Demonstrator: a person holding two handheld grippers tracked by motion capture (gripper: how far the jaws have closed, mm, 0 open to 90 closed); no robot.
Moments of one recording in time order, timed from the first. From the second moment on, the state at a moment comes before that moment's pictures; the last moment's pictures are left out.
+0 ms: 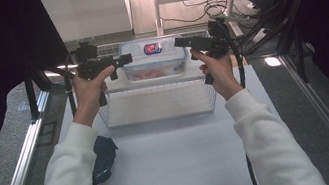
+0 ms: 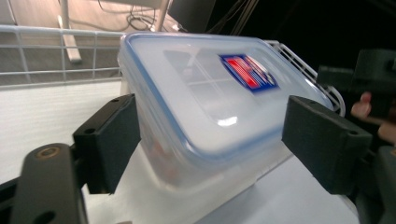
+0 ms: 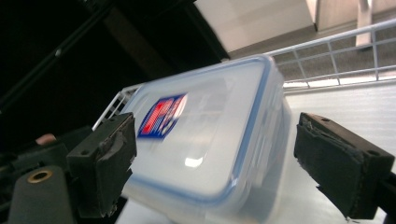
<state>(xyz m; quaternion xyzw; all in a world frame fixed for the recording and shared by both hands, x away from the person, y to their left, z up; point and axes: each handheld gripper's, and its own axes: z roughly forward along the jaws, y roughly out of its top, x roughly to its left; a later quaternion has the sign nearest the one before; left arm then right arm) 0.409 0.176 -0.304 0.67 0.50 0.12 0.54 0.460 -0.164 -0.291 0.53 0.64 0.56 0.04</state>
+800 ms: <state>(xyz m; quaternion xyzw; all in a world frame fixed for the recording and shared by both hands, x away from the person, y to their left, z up) 0.268 0.176 -0.397 0.74 0.44 0.11 0.49 0.317 -0.224 -0.376 0.37 0.76 0.52 0.11</state>
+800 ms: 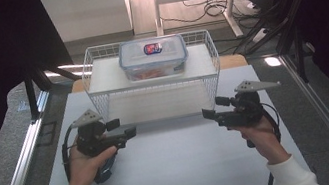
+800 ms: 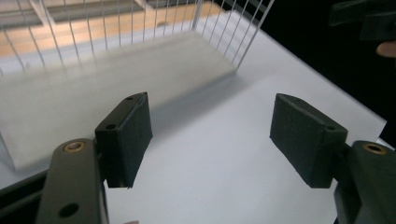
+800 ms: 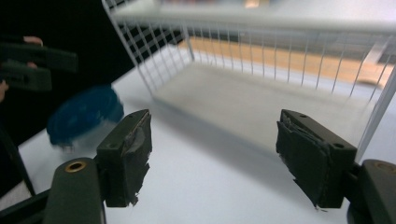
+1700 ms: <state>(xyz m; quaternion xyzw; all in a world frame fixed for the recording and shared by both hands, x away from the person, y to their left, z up) 0.252 0.167 -0.445 0.77 0.45 0.11 0.43 0.303 -0.231 -0.426 0.38 0.80 0.46 0.07</state>
